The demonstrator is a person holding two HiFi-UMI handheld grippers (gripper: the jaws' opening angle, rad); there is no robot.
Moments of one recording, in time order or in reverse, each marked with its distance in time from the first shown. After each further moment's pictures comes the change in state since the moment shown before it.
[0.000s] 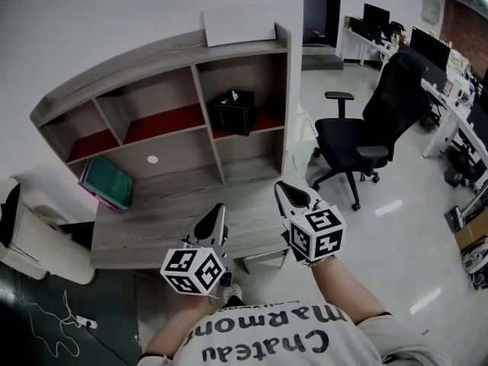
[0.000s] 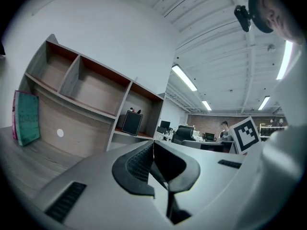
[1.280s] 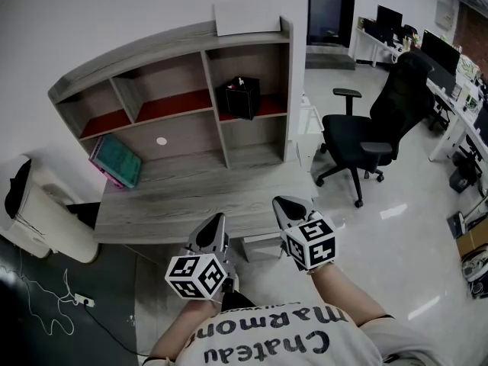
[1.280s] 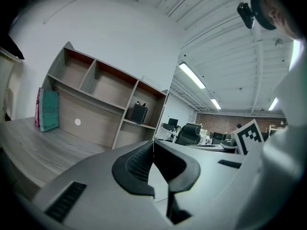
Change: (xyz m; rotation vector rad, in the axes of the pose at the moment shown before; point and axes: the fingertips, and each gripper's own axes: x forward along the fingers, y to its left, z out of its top) left arm -0.069 -0.025 -0.047 -0.044 0.028 0.120; right arm -0.054 0.038 -0.064 -0.051 0.135 0.093
